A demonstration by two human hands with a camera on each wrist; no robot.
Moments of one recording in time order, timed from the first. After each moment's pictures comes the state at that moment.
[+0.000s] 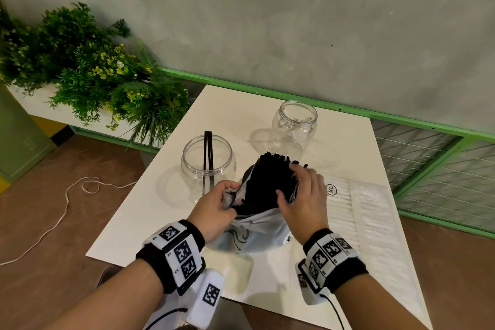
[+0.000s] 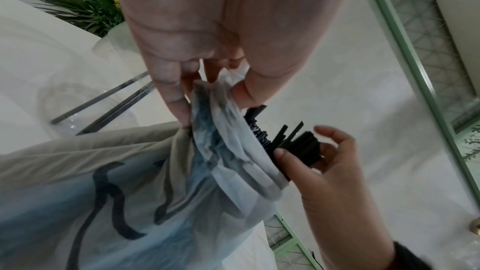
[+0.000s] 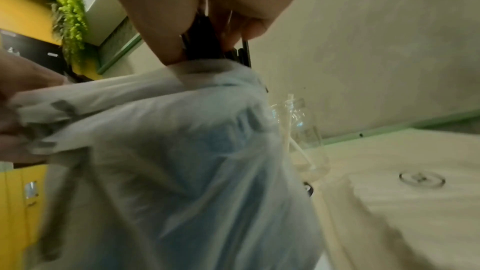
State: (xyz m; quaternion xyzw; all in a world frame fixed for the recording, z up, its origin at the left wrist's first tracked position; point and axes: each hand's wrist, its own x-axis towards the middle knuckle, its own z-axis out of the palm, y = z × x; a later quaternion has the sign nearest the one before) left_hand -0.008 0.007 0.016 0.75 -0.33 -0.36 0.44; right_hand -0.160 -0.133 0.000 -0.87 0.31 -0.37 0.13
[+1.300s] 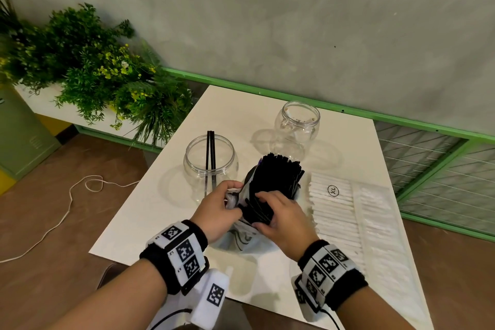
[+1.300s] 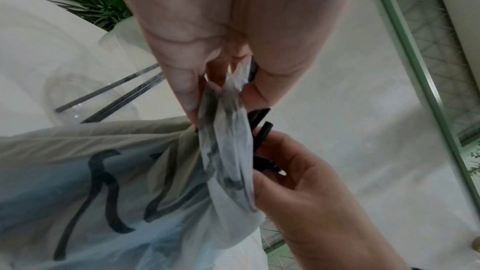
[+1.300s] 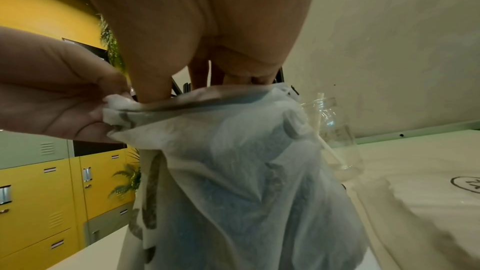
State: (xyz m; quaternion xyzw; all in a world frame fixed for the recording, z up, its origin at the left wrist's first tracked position) left_hand -0.016 0.008 0.024 0.74 -0.31 -0.37 0.47; right_hand -0.157 -0.112 -0.012 -0.93 0.21 -0.15 0.26
